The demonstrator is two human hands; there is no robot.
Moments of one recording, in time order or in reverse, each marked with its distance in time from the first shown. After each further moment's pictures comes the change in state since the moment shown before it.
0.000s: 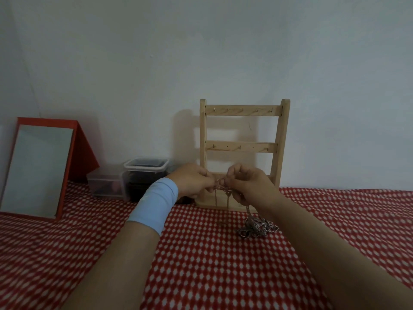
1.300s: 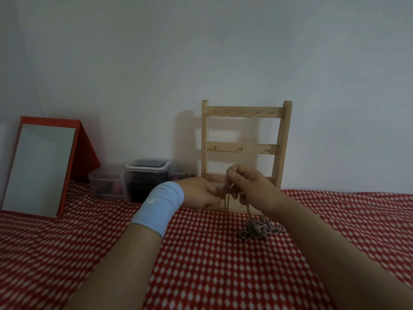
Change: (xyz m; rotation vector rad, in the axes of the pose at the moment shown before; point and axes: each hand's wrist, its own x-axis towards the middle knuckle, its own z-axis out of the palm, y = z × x) left_hand -0.003 -0.003 0.006 0.355 -0.269 0.030; right_hand 0.001 -0.006 0.000 -0.168 -0.065 -0.007
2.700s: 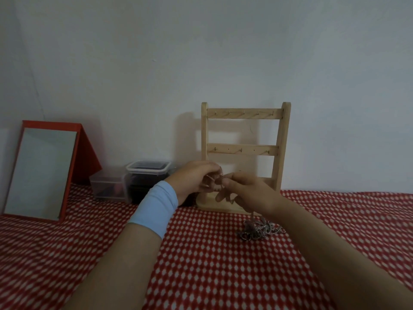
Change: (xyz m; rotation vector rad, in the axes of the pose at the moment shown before) left_hand 0.006 -0.001 -0.005 -0.817 0.241 0.155; right_hand -0.007 -0.004 -0.002 -0.092 -0.131 0.037
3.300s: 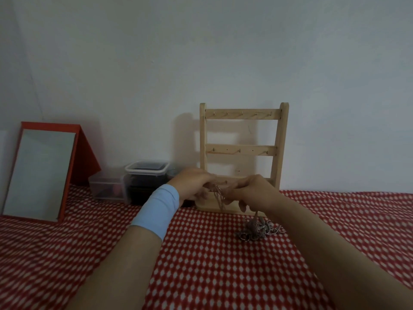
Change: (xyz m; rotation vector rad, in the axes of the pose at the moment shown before) left_hand 0.003 -0.005 0.002 0.201 0.094 -0.172; right_hand 0.003 0.004 -0.007 -0.046 0.124 0.137
